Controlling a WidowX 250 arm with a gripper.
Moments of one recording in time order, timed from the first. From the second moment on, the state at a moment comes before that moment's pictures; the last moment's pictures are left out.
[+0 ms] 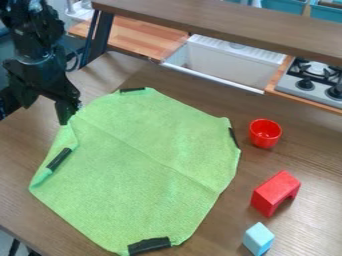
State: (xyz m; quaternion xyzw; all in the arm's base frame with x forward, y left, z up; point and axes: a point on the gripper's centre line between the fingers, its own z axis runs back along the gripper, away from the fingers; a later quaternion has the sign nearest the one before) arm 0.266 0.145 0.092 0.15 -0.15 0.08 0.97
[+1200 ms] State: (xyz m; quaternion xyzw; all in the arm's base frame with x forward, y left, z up) arm 0.272 0.140 0.049 0.13 -0.13 0.14 0.97
